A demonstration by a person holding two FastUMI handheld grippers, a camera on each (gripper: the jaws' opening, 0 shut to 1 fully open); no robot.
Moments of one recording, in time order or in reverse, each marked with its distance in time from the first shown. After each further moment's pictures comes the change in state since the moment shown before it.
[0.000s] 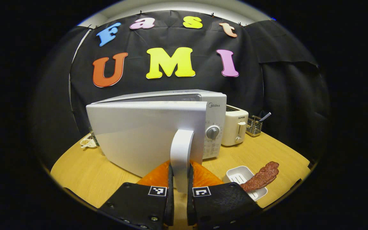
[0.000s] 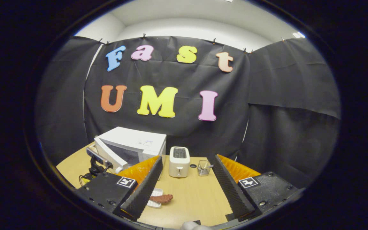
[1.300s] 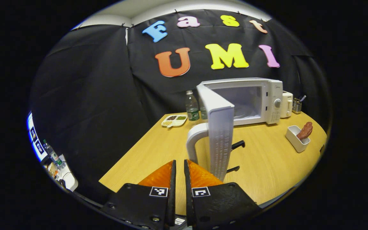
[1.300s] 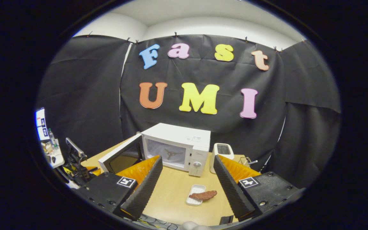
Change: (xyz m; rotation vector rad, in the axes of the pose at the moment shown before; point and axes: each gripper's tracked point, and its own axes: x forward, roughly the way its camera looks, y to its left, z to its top) left arm -0.195 0.254 -0.081 -0.022 0.130 0.433; right arm -0.031 0.138 -0.020 -0.023 0.027 0.275
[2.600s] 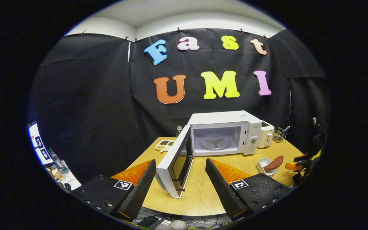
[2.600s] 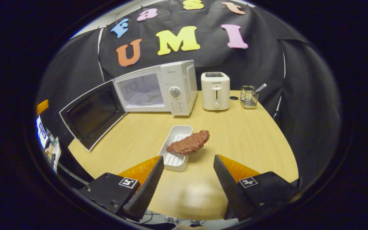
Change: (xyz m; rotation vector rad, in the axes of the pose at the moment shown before) left arm -0.122 -0.061 0.155 -0.035 -0.194 -0.096; right arm 0.098 -0.090 -0.293 0.222 0.394 0.072
